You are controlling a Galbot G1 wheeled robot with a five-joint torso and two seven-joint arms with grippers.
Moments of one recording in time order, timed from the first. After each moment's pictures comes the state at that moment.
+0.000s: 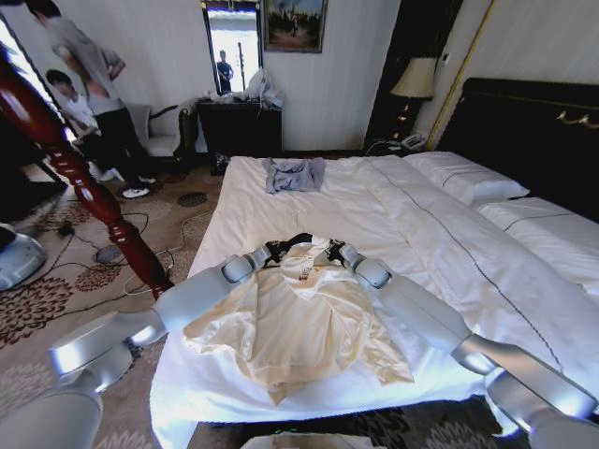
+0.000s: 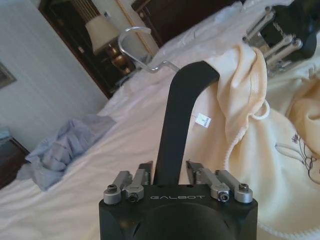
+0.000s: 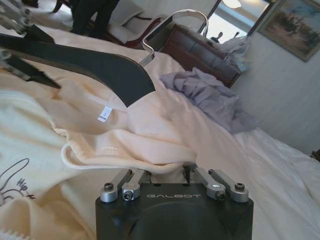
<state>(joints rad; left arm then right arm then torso) 0.18 -1.02 0.64 -1.25 -0.40 0.08 0.06 -0.40 0.91 -0.32 1.37 0.35 -0.26 0.02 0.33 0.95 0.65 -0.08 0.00</state>
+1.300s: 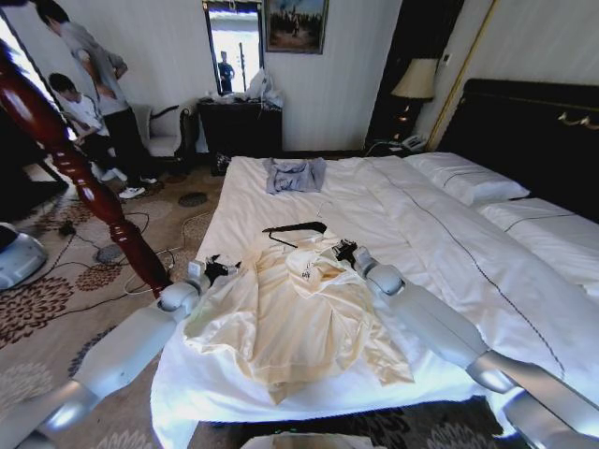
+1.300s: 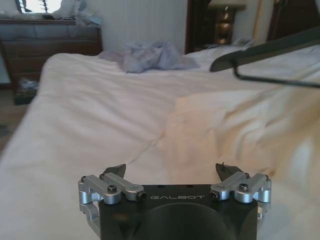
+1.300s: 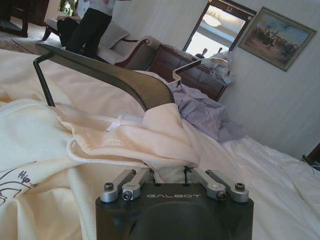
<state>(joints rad) 0.63 -0.86 0.14 -1.41 -0.83 0.16 0.01 -0.50 0.87 -0.22 1.43 0.38 -0.16 0.03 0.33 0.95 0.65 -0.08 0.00</state>
